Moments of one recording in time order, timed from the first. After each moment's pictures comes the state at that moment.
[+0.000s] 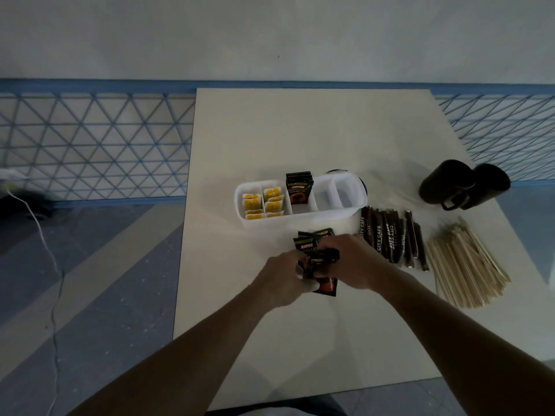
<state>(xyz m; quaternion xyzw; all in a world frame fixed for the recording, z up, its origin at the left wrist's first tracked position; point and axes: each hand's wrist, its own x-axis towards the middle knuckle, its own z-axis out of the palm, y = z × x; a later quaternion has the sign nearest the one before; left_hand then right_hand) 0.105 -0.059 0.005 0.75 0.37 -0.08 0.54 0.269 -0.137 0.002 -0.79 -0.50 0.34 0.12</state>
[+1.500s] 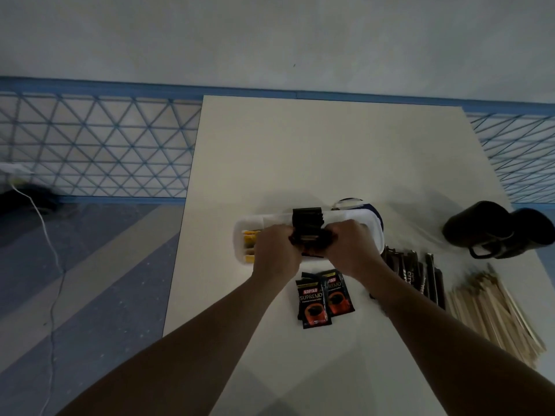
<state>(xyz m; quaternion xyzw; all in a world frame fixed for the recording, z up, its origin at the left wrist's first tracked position) 0.178 0.030 -0.012 0.75 0.50 0.12 0.41 0.317 -0.035 -0.013 -0.83 -0.46 0.25 0.18</state>
